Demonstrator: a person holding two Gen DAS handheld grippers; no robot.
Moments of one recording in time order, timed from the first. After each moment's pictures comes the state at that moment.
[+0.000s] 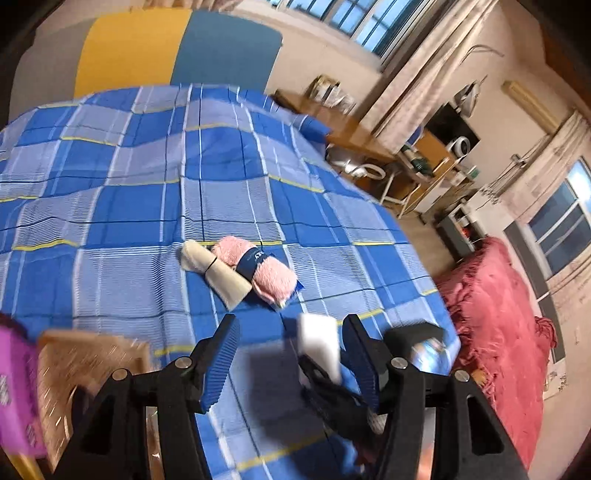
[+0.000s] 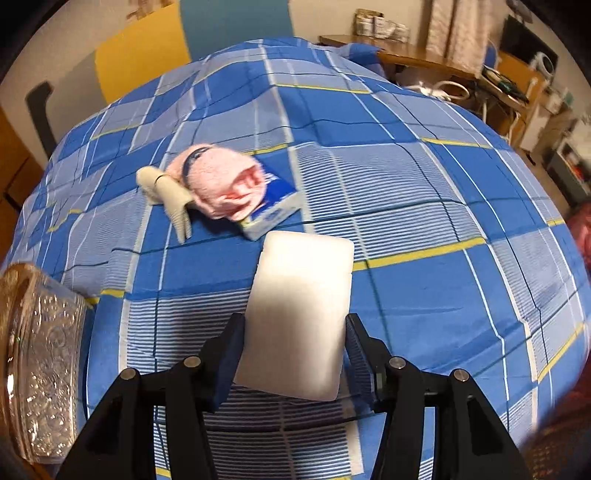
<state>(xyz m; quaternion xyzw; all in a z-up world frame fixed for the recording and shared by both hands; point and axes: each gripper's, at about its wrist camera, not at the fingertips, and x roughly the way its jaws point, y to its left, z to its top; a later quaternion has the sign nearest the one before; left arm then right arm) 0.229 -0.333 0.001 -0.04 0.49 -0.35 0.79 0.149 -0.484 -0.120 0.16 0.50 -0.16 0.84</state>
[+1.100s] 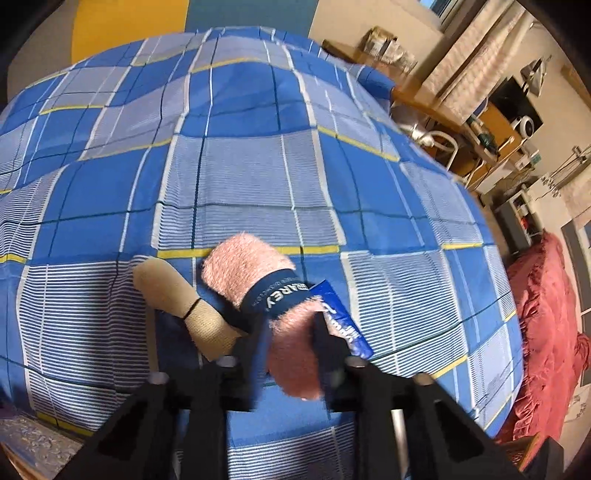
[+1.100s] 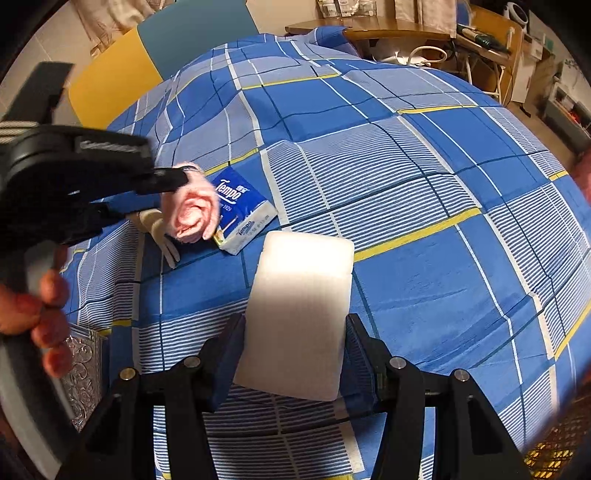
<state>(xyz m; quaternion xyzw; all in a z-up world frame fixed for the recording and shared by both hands) 0.316 -0.424 -0.097 0.00 0.55 -0.26 0.79 0.142 -0.514 -0.121 0.25 0.50 -0.16 0.82</state>
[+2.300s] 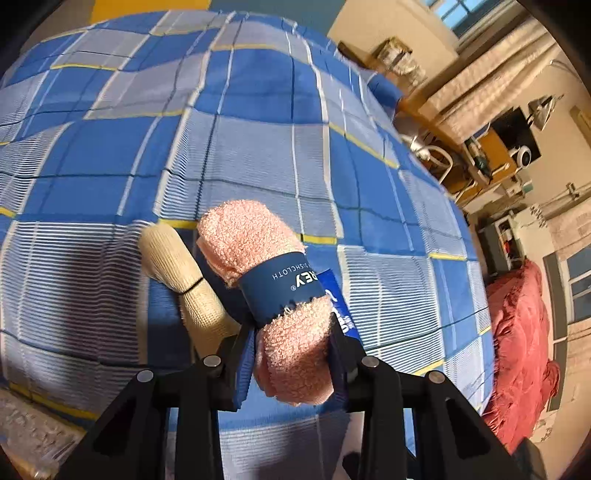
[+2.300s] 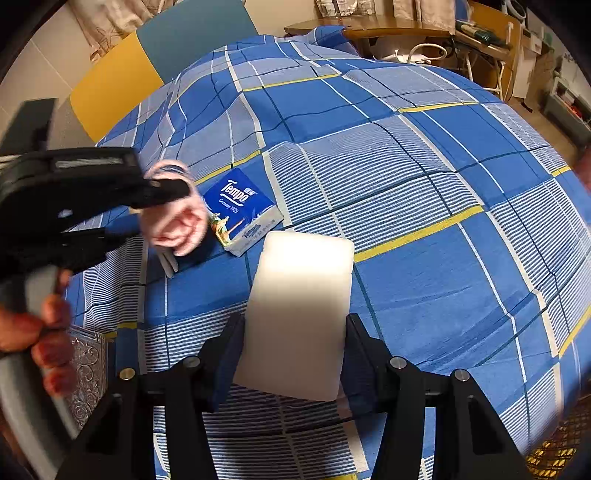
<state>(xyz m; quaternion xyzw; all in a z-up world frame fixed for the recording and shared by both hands) 0.314 -0.402 -0.102 -0.07 0.58 -0.26 0.77 0.142 -0.514 -0.121 0.26 0.49 -0.16 0.82</state>
